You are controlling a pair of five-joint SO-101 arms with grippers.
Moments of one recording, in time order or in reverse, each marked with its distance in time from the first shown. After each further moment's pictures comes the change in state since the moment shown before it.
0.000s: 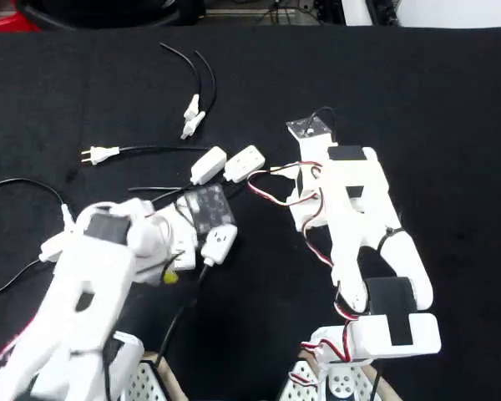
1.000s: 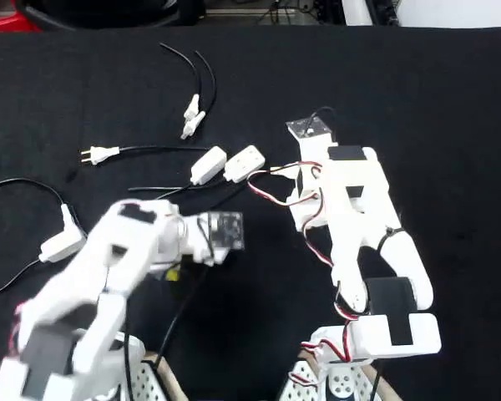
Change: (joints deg) left arm -0.4 32.4 -2.9 -21.5 -13.9; right arm 0.0 0.0 0.0 0.0 0.0
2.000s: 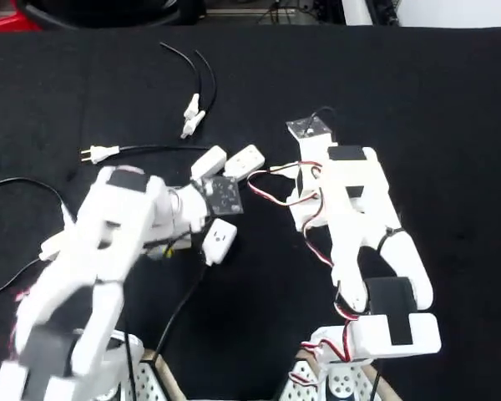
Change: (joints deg) left arm -1.1 -6.8 -13.2 23.6 7.3; right arm 0.0 0.0 0.0 0.0 0.0
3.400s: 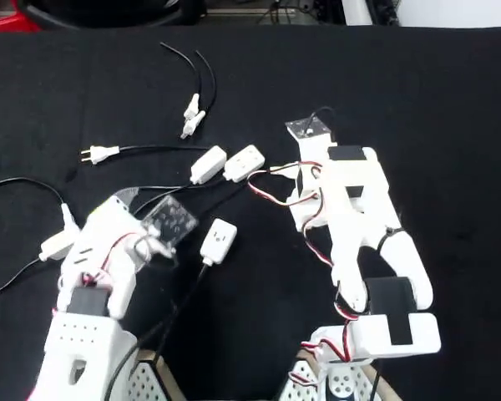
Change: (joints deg) left arm -8.8 -51.5 46.9 -45.3 19.0; right arm 0.0 0.0 0.0 0.0 0.6
